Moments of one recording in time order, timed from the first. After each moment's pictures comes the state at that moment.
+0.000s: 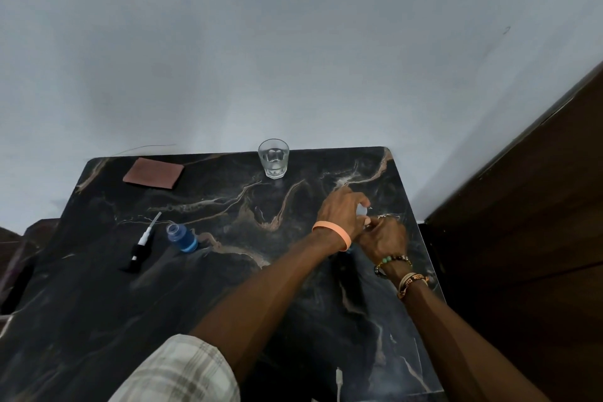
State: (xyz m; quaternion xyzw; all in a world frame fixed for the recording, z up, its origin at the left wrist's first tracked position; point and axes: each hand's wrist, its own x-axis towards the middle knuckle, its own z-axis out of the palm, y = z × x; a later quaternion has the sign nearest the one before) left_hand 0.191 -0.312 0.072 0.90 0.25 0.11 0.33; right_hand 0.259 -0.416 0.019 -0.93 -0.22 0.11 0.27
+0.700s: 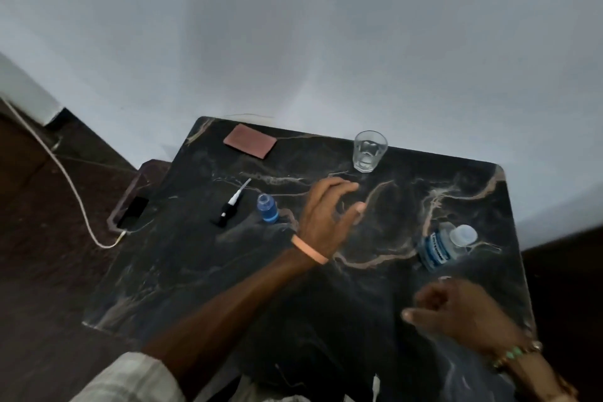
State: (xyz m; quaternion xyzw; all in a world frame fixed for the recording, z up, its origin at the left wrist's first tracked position) left_hand 0.034 -0.224 0.043 0.81 0.31 0.40 0.30; right_hand 0.192 -0.430 0.103 -0.82 -0.42 0.38 0.02
